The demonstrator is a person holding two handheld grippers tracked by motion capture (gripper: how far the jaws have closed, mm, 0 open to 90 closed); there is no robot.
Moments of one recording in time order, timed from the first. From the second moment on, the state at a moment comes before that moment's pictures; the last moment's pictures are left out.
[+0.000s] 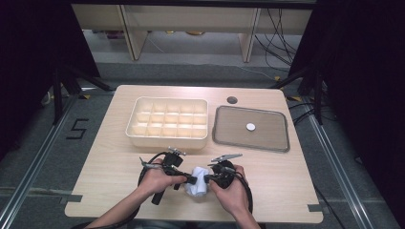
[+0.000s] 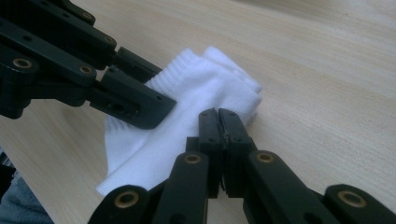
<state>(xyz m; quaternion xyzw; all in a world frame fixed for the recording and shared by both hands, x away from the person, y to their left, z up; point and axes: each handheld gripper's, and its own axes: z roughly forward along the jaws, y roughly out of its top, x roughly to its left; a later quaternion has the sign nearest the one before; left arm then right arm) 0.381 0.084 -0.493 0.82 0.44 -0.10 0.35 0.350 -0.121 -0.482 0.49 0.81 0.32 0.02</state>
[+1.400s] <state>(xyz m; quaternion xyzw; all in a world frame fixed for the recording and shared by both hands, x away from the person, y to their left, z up) 0.365 0.117 -0.453 0.81 0.39 -0.02 0.44 0.336 -0.195 -0.471 0.52 0.73 0.42 0.10</state>
